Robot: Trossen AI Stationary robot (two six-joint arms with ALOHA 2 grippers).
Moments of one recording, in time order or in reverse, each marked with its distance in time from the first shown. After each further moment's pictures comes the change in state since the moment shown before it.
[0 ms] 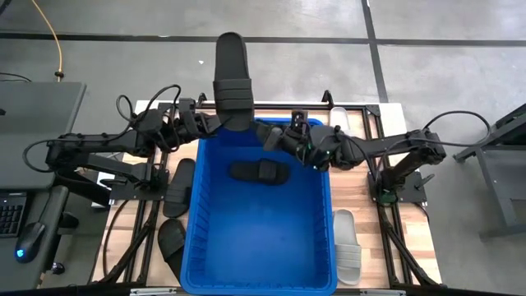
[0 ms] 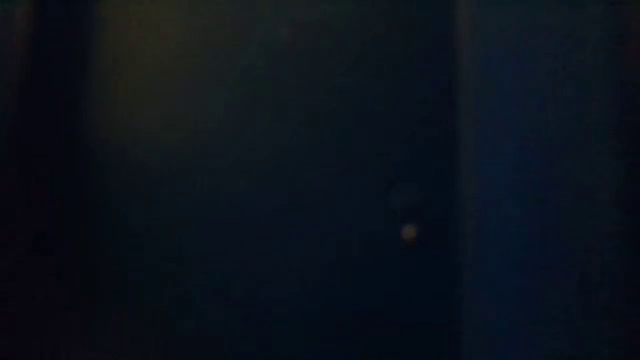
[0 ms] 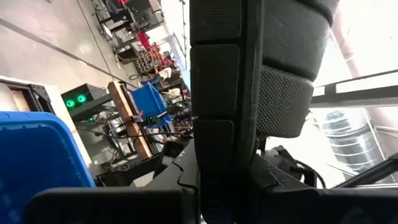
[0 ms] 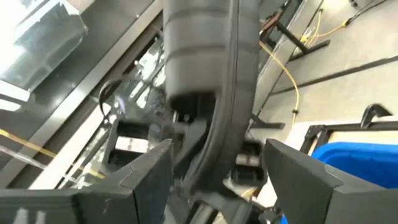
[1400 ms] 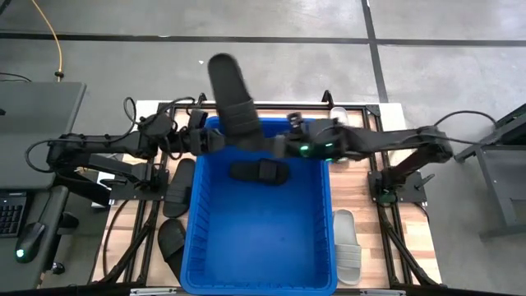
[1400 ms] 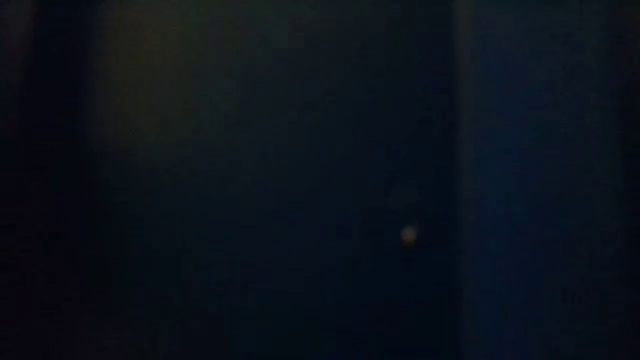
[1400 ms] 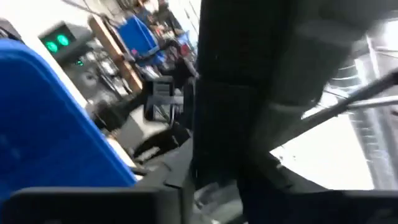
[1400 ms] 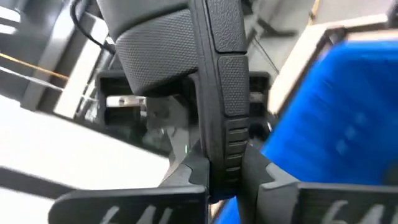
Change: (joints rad) left arm 0.000 0.010 -0.003 -0.077 0.268 0.048; right arm -0.035 -0.096 0.001 -0.341 -0.400 0.186
